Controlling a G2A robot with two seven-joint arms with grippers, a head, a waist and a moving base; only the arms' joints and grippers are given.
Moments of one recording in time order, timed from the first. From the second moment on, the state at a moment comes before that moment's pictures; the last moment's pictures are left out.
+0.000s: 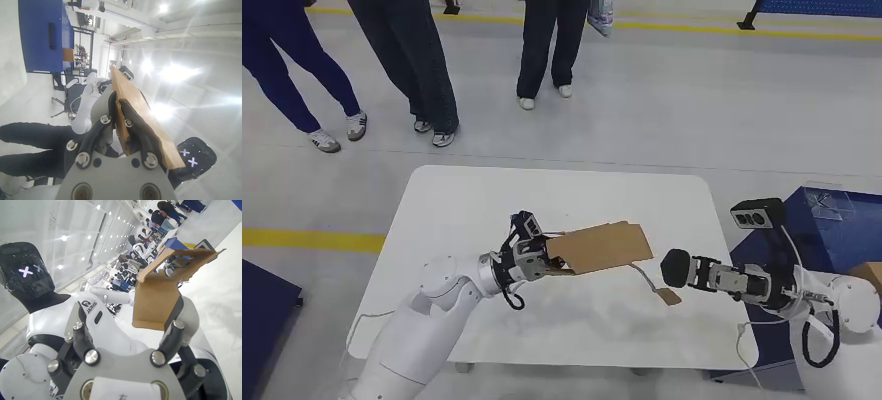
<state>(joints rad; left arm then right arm) 0.96 -1.26 -1.03 -1.45 -0.83 0.12 -0.95 -1.34 -0.98 1.70 -1.84 0.78 -0.22 1.35</state>
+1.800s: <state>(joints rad) 0.92 -1.30 -0.90 -1.38 -0.72 0.23 -0.91 -1.27 -0.97 1.52 -1.73 0.85 0.27 1.18</state>
